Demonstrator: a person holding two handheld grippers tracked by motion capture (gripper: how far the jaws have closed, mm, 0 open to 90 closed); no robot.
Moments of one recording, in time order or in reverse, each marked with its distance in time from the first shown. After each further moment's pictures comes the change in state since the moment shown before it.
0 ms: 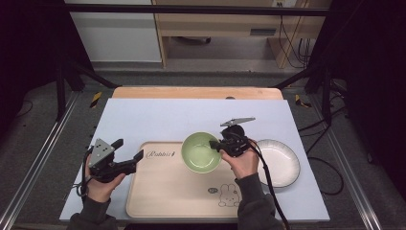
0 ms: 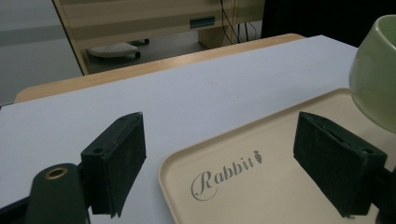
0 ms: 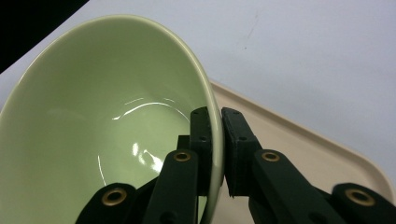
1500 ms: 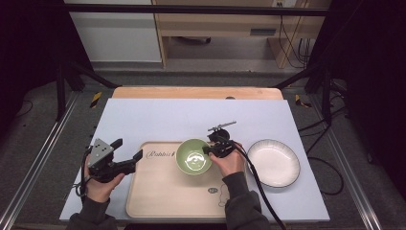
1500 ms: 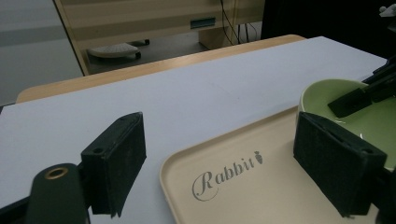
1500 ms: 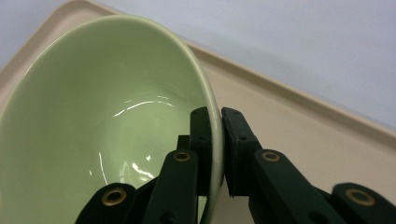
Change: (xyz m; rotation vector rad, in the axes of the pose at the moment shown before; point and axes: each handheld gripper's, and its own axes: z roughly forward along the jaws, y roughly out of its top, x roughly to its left) left arm 0.001 0.000 -0.001 -0.001 0.001 -0.001; right arm -0.007 -0.013 0.068 0.133 -0.047 0.048
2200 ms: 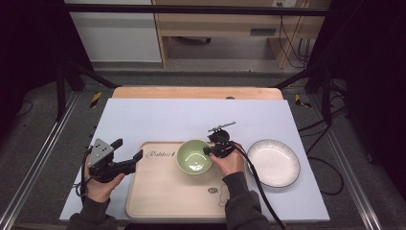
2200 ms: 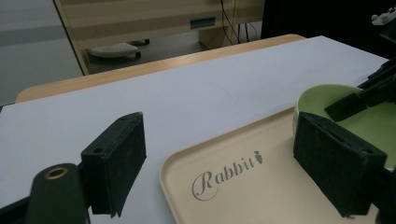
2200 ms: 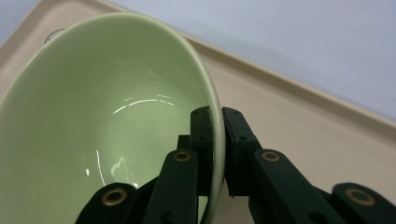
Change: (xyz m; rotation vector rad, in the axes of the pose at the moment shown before) left arm 0.000 0.000 0.000 0.002 0.000 0.001; right arm -0.004 -0.002 0.007 0.020 0.000 0.011
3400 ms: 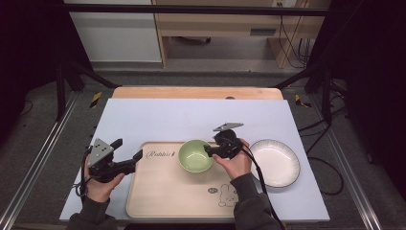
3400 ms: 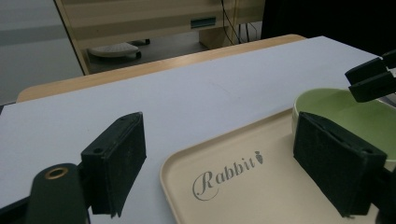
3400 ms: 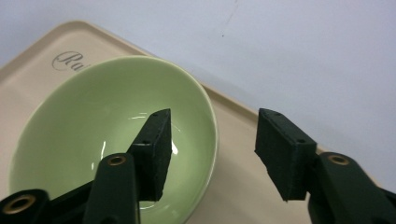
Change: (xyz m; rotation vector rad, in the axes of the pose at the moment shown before) left arm 0.000 0.000 0.000 -0.001 0.001 -0.004; right arm 0.004 -0.004 -0.036 -0.163 -0.073 -0.121
